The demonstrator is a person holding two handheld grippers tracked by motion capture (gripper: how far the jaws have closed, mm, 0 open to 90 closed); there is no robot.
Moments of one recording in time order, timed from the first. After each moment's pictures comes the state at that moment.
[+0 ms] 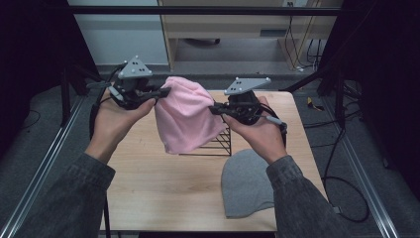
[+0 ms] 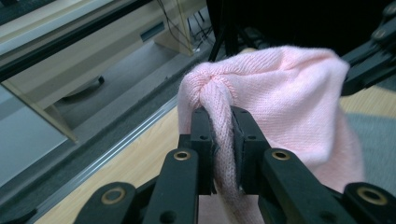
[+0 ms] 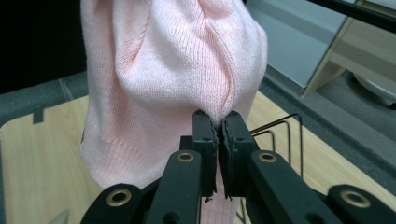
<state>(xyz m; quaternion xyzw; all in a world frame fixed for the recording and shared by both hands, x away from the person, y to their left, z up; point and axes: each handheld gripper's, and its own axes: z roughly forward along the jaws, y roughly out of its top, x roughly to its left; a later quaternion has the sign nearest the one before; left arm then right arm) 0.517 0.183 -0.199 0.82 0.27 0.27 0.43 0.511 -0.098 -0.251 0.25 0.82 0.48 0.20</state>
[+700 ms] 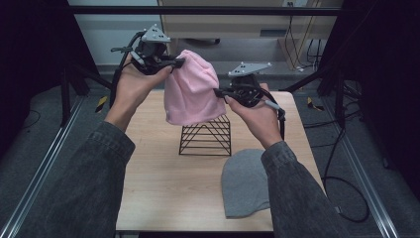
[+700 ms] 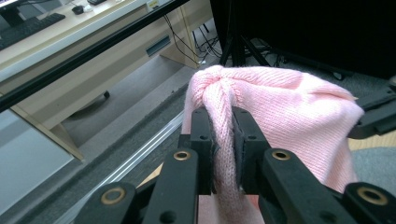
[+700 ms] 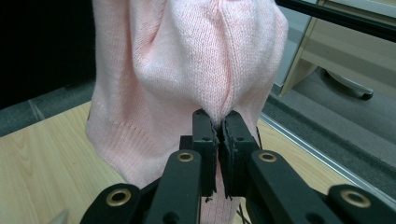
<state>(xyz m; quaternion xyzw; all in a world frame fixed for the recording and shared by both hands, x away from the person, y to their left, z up) 0.594 0.156 -0.185 0.82 0.25 0.28 0.43 0.558 -0.105 -0.254 0.30 0.79 0.49 0.22</state>
